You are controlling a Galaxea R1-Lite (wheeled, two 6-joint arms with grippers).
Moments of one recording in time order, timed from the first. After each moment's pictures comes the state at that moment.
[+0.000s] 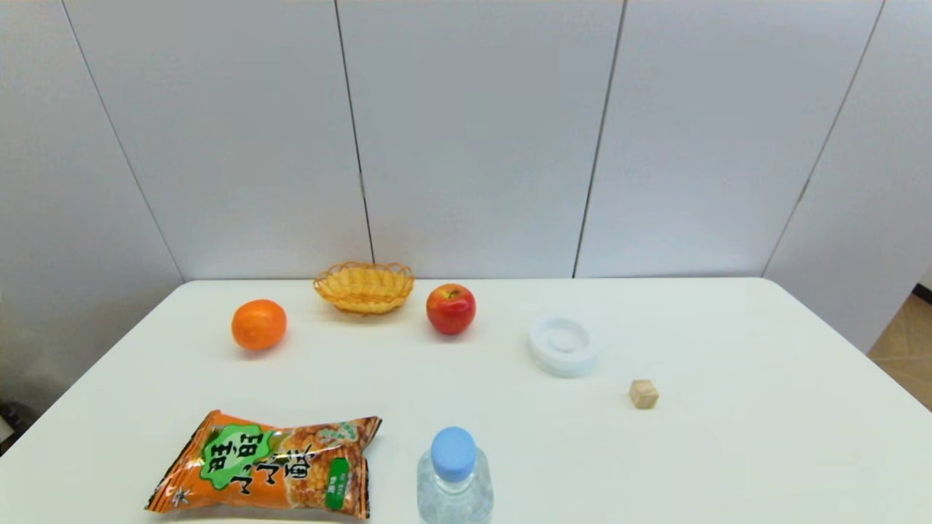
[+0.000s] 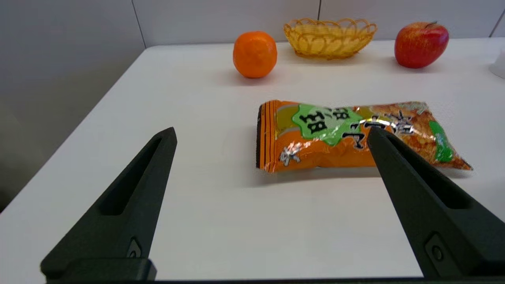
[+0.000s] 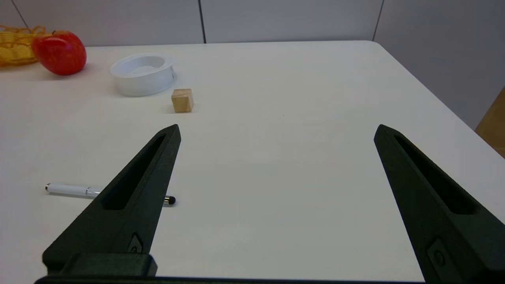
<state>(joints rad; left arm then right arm) 0.00 0.00 0.00 -0.02 -0.02 0.05 0.00 0.00 0.00 0.00 -0.02 0.01</state>
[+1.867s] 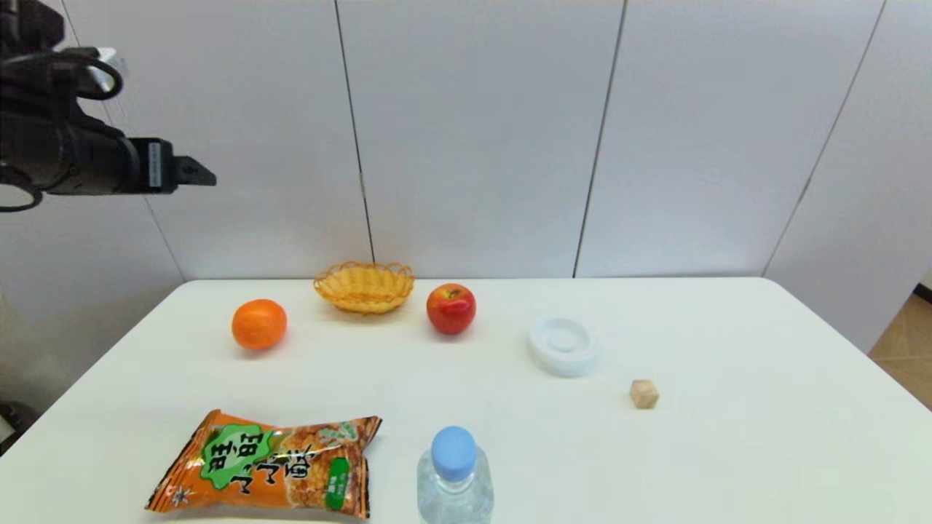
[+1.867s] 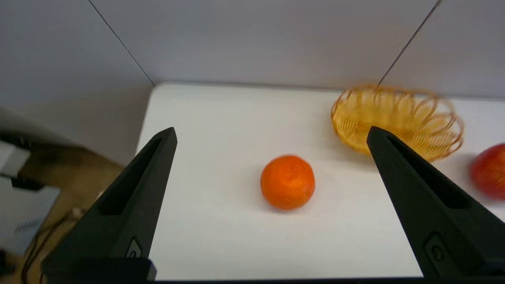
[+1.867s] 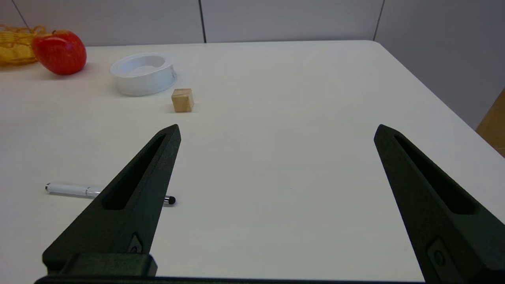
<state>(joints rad) 0.03 1.71 -1.61 0.42 0.07 0.04 0.00 0.00 0.00 0.00 -0.02 0.01</state>
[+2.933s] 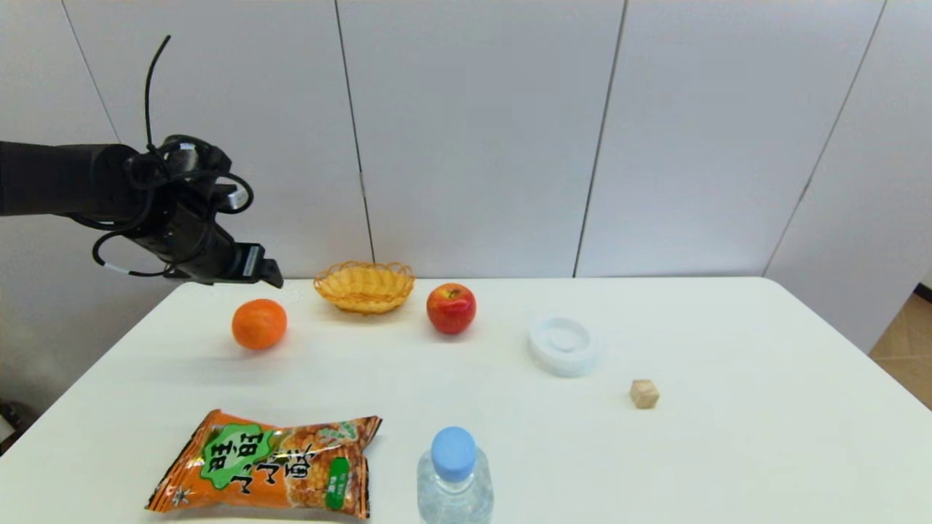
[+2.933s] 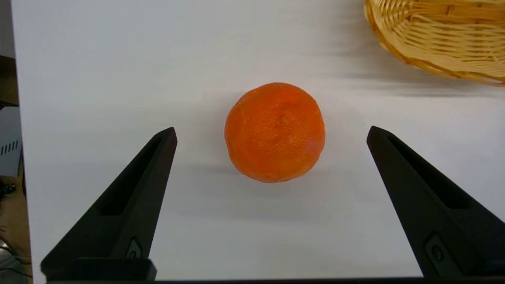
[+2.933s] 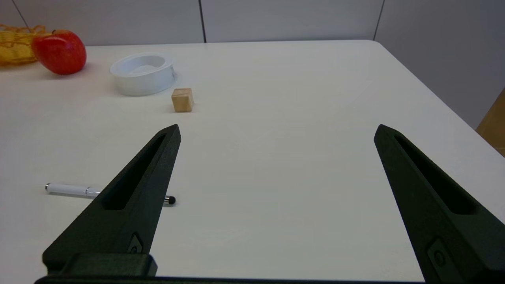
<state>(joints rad) -0.02 2.03 -1.66 0.58 0.07 0.04 0.00 0.00 0.00 0.00 -0.02 0.01</state>
